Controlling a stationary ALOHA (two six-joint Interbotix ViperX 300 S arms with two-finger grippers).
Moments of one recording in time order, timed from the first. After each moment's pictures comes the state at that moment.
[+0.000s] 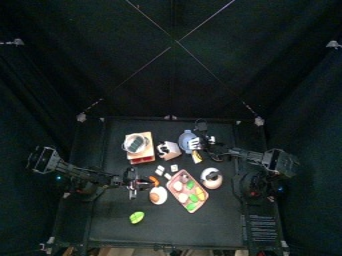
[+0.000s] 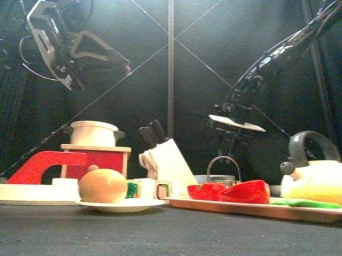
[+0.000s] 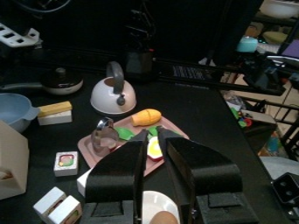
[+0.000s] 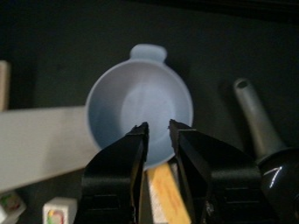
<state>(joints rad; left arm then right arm) -0.22 -0.33 1.09 -0.37 -0.71 0.15 -0.42 -0.10 0.60 -0.67 0.58 1.37</state>
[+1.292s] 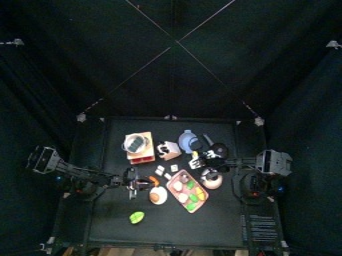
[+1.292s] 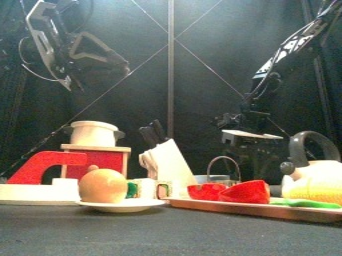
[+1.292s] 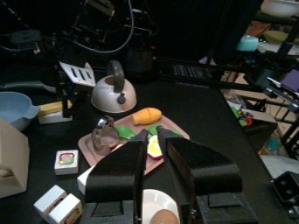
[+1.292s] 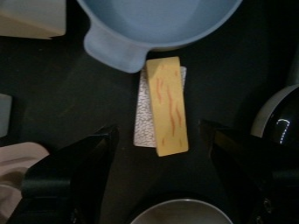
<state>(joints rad) -0.22 -0.33 1.09 -0.37 -0.71 0.15 -0.30 0.01 0.73 -0.60 0.61 1.25</state>
